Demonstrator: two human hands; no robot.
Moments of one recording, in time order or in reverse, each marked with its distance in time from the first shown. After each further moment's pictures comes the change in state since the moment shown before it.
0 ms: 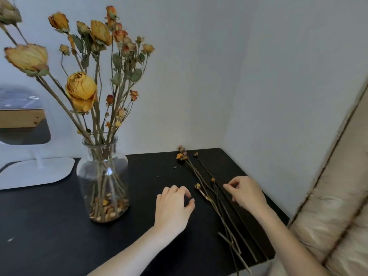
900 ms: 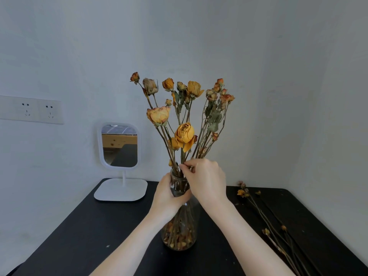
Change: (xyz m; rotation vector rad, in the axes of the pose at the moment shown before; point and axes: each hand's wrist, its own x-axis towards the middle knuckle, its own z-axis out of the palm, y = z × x) left_hand 0.018 -0.105 -0.150 -0.519 0.349 -0.090; right_hand -0.050 -0.278 0.035 0.250 0.288 -0.707
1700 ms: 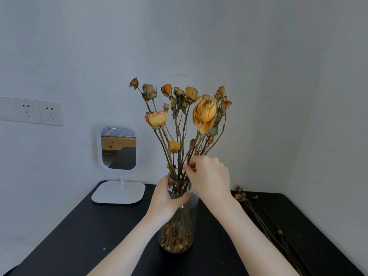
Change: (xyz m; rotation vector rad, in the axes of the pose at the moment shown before) left_hand 0.002 0.000 0.000 0.030 0.000 -0.006; right_hand 0.006 -0.006 -0.024 -0.157 -0.028 -0.074
